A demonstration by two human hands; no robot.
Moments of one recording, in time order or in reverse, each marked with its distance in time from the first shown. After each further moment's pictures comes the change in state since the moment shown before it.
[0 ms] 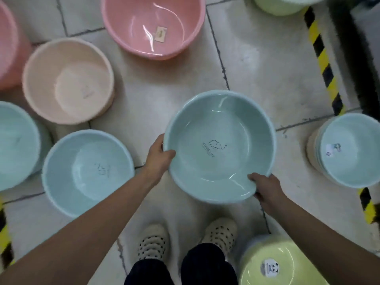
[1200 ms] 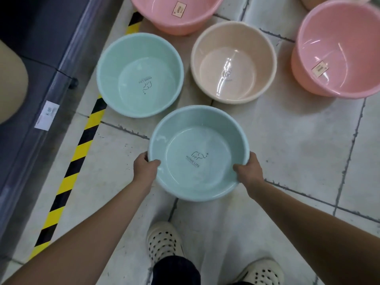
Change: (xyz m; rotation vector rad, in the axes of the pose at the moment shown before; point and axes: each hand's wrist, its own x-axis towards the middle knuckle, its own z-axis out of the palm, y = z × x) left_hand -0.049 -0.208 -0.322 -0.431 0.648 -0.308; right_hand -0.122 0.067 0.357 -0.858 -0.323 -0.528
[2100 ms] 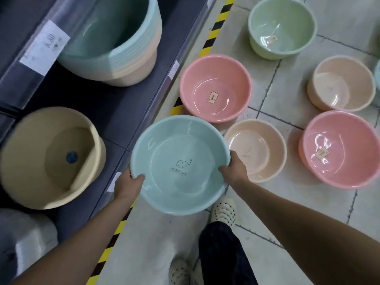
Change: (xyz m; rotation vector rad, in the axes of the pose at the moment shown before) left_hand 0.018 0.270 -0.194 0.258 0.185 0.032; right_hand -0.055 -0.358 0.048 -0.268 -0.144 -0.268
